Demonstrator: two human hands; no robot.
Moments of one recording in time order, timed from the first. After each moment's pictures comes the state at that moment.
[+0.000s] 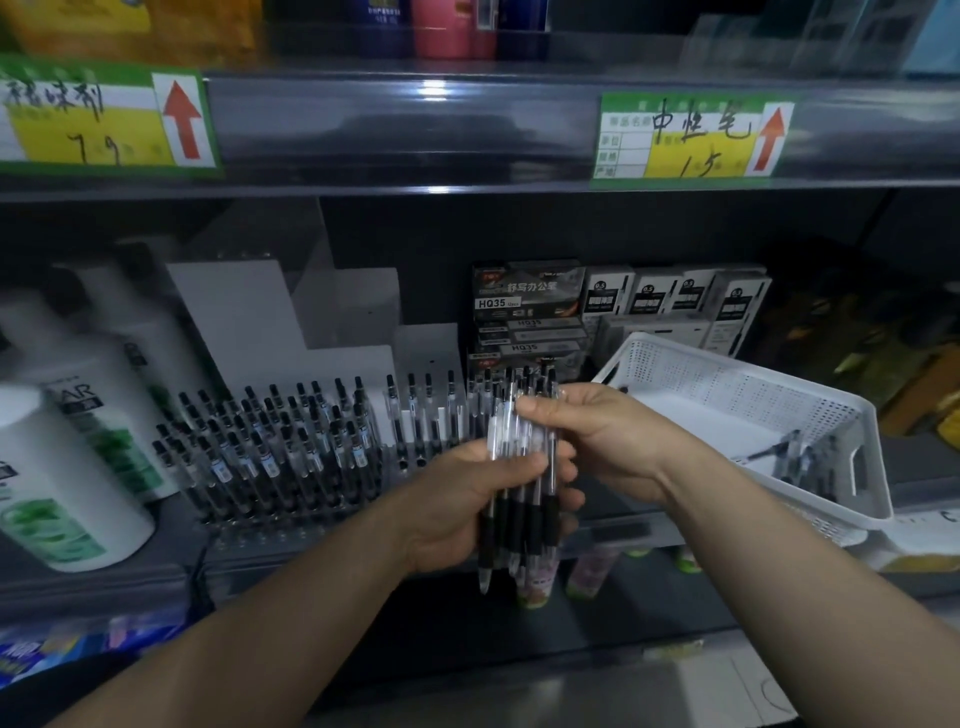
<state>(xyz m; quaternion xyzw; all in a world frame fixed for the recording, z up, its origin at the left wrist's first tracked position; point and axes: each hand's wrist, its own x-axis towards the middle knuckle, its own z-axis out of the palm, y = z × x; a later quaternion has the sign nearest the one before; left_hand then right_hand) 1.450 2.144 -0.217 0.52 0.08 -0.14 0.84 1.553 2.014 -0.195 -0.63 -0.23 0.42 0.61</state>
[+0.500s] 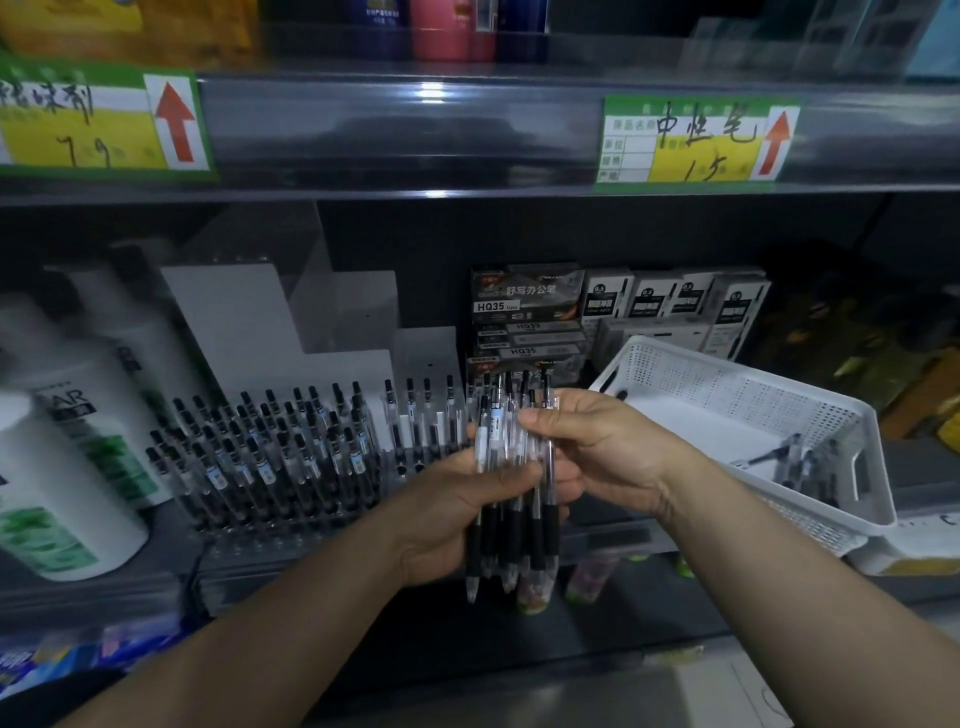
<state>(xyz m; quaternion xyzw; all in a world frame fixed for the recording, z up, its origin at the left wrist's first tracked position) 1.449 2.149 -0.219 0.51 0.09 -0.13 0.85 1.557 2.015 -0.203 -0.56 -0.25 0.46 0.64</state>
